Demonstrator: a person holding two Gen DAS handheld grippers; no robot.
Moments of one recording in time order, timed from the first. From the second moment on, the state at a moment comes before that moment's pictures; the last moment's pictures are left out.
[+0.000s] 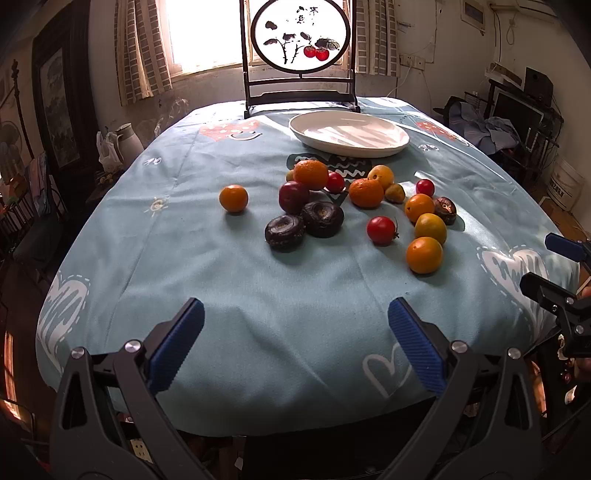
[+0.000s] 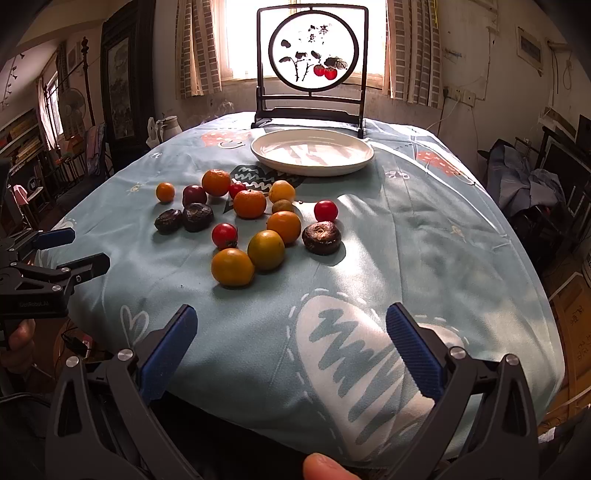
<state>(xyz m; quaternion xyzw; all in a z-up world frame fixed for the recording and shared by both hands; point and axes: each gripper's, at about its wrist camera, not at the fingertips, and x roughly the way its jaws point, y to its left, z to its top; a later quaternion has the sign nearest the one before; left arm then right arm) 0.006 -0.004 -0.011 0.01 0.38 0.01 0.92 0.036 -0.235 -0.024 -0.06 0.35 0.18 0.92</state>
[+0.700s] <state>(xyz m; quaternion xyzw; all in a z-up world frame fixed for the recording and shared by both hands) 0.007 -0.003 -0.015 0.01 0.39 0.01 0.92 0.037 -0.232 -0.029 -0.06 0.36 0.18 0.91</state>
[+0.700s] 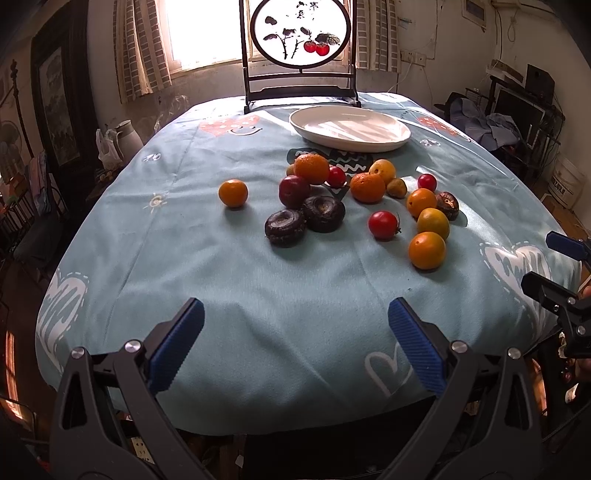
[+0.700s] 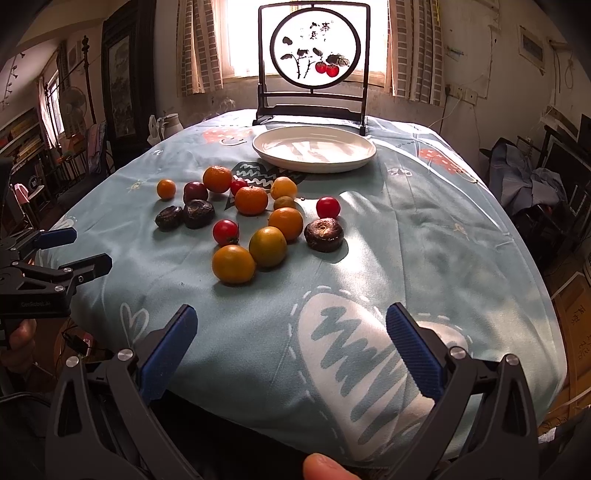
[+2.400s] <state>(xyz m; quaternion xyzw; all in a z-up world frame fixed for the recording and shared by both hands) 0.023 0.011 -0.040 0.00 0.42 0.01 0.91 0.053 -0.219 -0.048 -0.03 0.38 0.21 0.90</state>
